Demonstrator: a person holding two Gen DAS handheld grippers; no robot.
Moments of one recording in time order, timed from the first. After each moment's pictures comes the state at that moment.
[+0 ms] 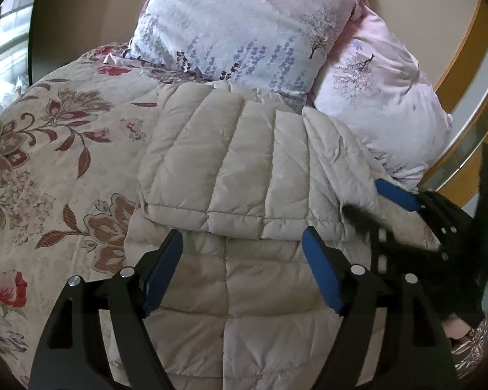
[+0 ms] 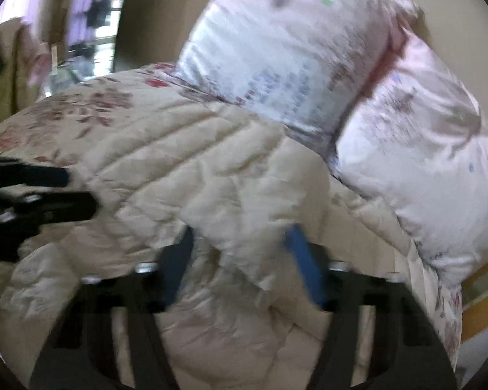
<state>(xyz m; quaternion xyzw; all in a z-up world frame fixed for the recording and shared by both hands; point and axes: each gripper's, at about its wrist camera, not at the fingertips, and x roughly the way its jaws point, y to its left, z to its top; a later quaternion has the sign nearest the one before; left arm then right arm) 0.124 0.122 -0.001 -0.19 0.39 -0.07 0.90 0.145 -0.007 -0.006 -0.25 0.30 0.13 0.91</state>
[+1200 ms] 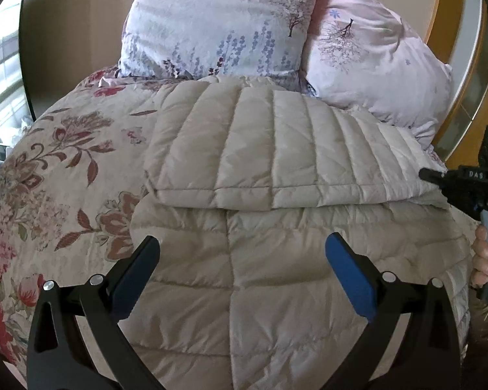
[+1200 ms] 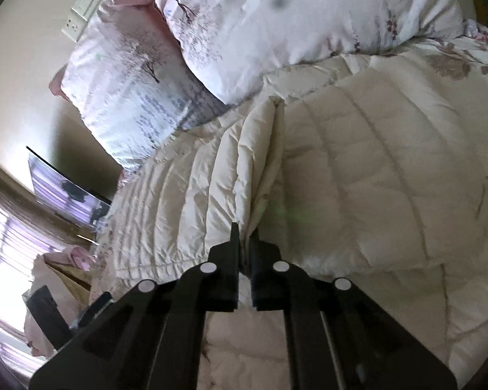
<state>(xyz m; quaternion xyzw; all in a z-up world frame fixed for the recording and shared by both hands) 0.104 0.097 -0.003 -0.08 0.39 -0.06 0.92 0.155 -0.223 -0.015 0.25 0.39 0.13 0.88</state>
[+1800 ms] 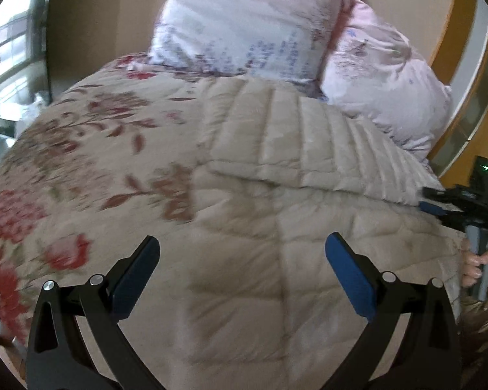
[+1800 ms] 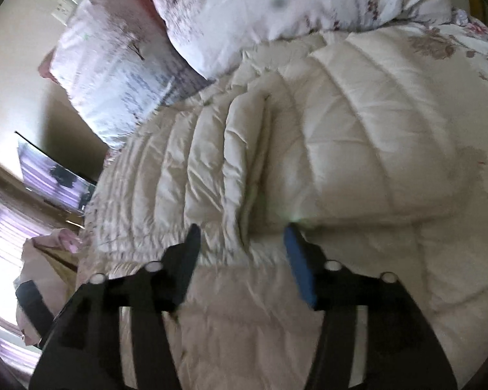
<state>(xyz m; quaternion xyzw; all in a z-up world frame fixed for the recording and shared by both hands) 0.060 0.154 -0.002 -0.12 0.39 -0.05 0.91 0.130 -0.240 -0.025 0.23 0.42 0.12 0.87</state>
